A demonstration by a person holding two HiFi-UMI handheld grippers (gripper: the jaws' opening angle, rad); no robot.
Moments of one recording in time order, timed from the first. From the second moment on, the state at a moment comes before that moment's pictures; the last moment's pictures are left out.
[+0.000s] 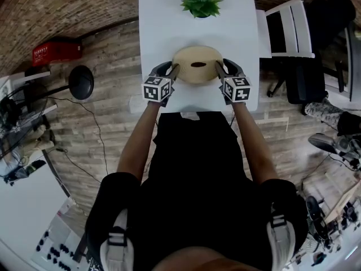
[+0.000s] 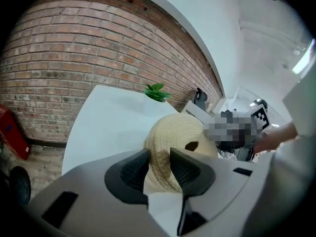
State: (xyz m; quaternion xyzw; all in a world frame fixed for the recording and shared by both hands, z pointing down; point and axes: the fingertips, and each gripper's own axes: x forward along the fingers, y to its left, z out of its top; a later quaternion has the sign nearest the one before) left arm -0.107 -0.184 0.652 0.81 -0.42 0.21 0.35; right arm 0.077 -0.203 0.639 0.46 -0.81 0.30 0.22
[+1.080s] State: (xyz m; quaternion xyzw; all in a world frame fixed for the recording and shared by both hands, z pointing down) left arm -0.126 -0.206 0.653 0.82 -0.45 0.24 0.27; right arm 0.093 -0.216 0.635 0.47 -0.81 0.24 0.25
